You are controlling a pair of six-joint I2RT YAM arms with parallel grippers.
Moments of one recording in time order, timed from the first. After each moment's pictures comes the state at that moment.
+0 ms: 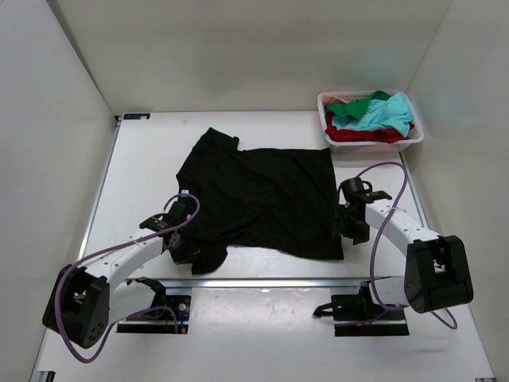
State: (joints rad) left arm -0.44 1.11 0.50 -0.70 0.01 -0.82; right arm 0.20 1.32 0.72 -0.74 0.09 0.32
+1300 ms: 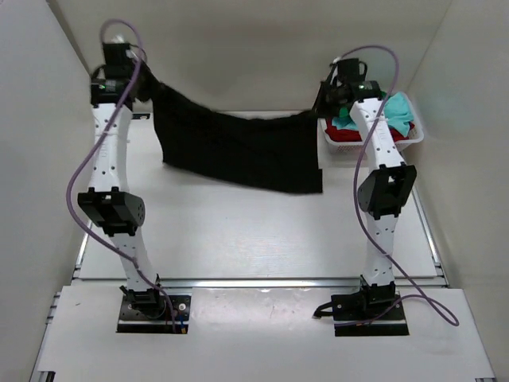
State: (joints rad) left arm 0.00 1.95 2.32 -0.92 0.08 -0.61; right arm 0.15 2.22 2.39 -0.99 -0.26 0.35
